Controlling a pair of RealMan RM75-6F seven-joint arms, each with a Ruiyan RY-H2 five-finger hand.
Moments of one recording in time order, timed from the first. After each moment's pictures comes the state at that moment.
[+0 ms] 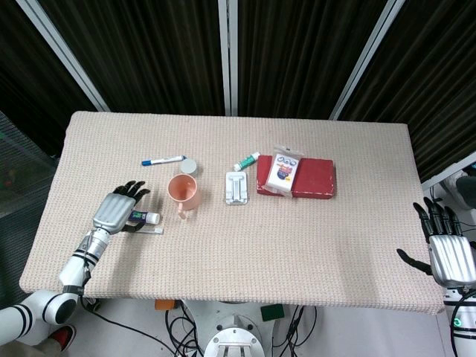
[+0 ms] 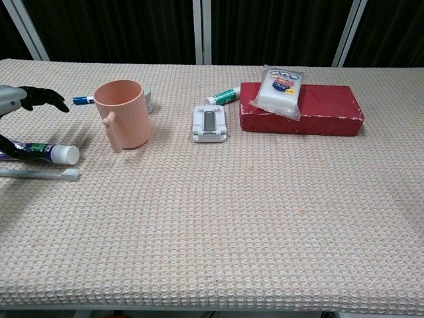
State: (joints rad) left arm -0.50 -1.43 -0.11 -1.34 1.34 0.96 0.17; right arm 0.08 -1.13 0.06 -1.59 -1.51 1.49 -0.06
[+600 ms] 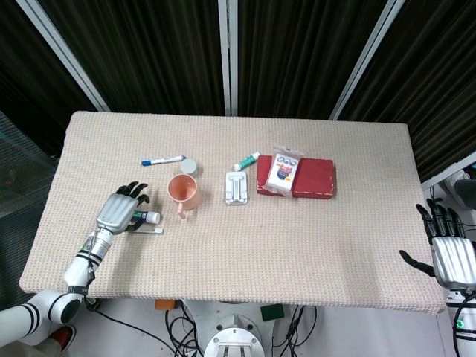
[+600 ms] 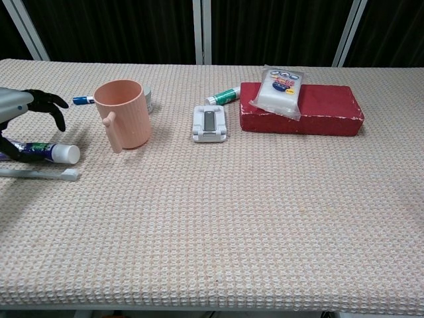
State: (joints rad) left arm -0.51 -1.49 -0.08 -1.26 1.36 1.01 0.16; right arm 0.07 -1.13 0.06 -1.57 -1.51 1.50 -0.04
